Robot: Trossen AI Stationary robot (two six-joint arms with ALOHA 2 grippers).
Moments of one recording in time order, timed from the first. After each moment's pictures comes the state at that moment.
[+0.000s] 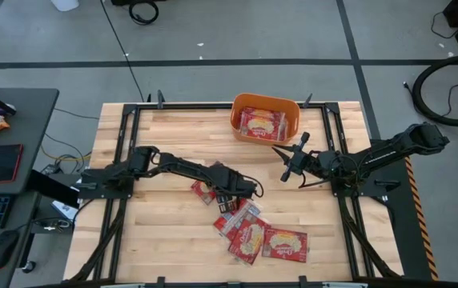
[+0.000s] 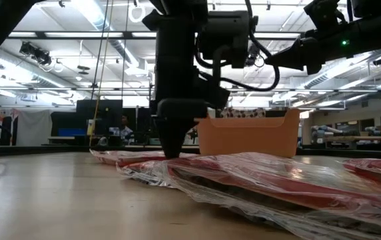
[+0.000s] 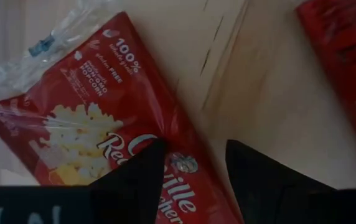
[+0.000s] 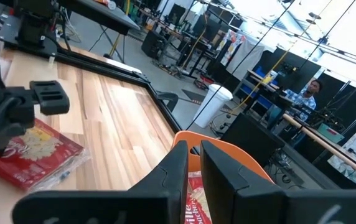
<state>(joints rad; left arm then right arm) -0.13 2.24 1.71 -1.04 -0.21 -0.40 0.16 0.98 0.25 0.69 0.71 -0.47</state>
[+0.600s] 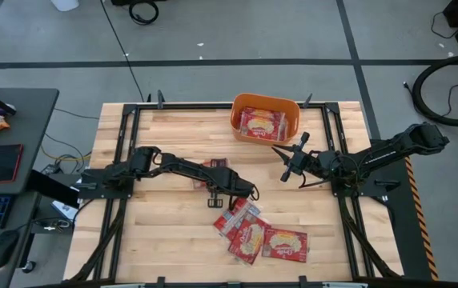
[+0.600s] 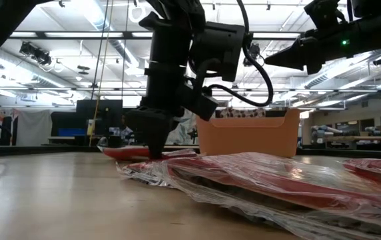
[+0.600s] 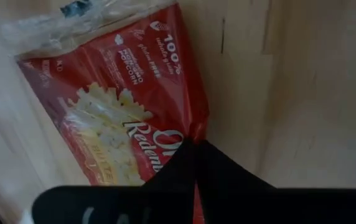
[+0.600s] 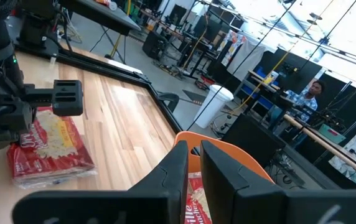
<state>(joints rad) -0.13 2.26 1.71 -1.16 -0.34 -0.11 0.16 0.98 0.25 0.69 0.71 -0.47</state>
